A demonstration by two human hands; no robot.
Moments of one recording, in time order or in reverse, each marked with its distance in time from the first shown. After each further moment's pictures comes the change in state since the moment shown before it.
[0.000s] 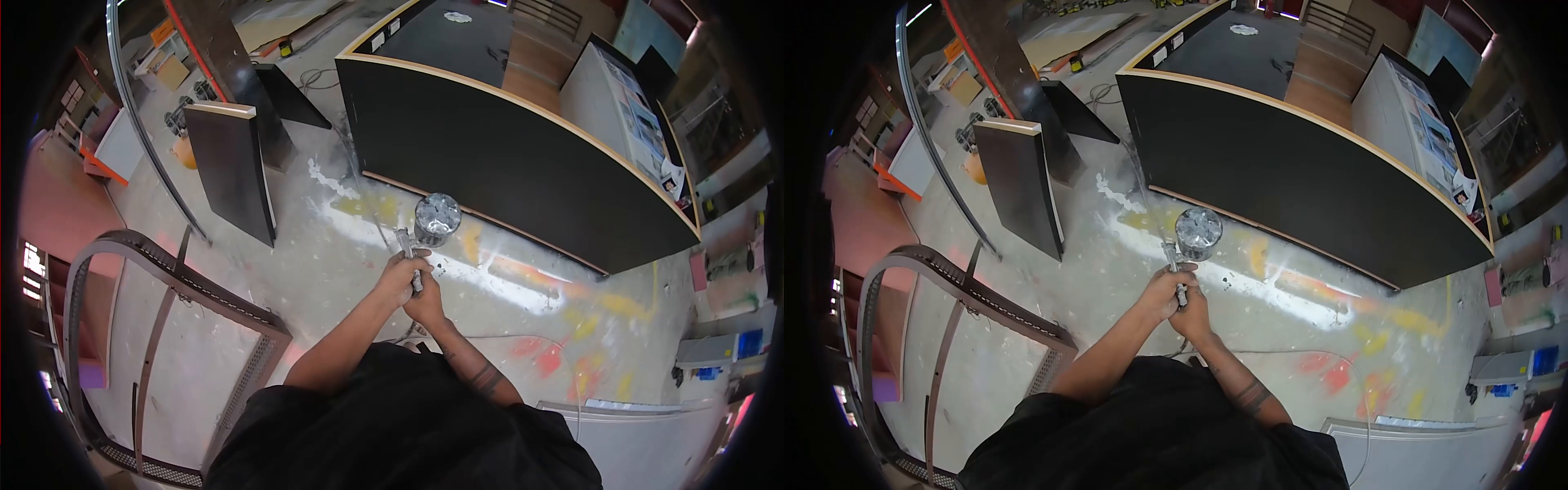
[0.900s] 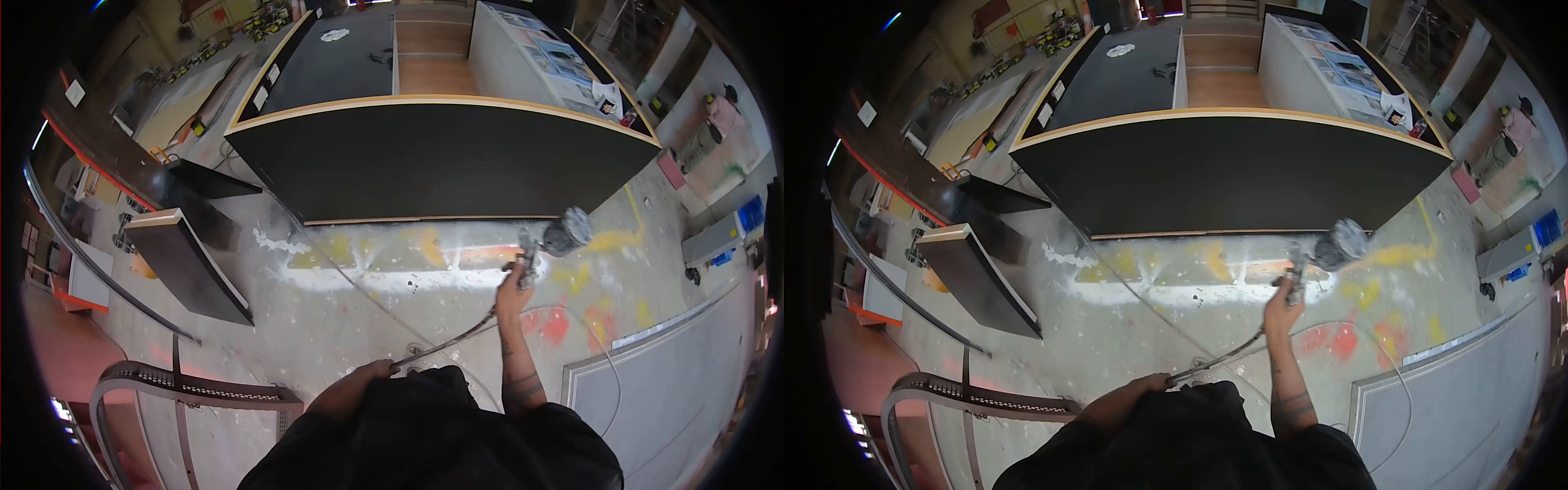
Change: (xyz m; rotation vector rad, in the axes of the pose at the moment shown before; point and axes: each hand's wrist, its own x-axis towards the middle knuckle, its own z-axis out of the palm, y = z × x) left_hand 0.093 -0.203 -0.203 1.870 -0.774 -0.610; right_hand -0.005 0.055 -0.249 -0.014 1.122 0.249
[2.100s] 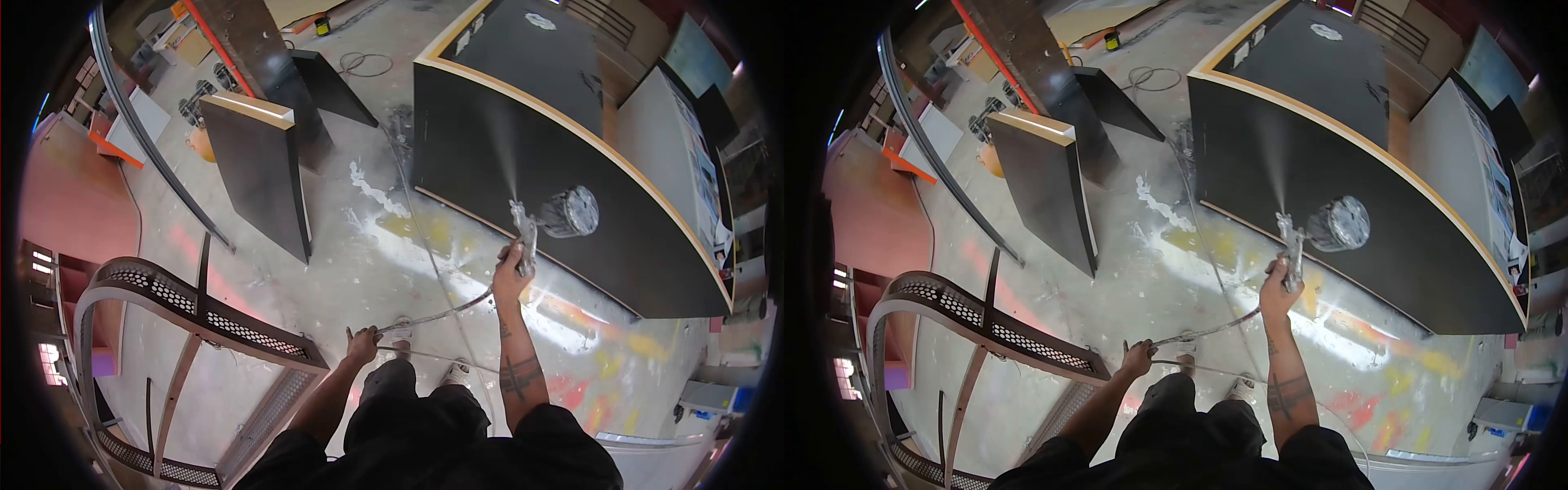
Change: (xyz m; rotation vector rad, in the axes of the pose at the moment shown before) left_hand -0.207 -0.229 -0.075 -0.430 0.884 -0.423; right_hand -0.184 -0.048 0.410 0.232 -0.560 -0.047
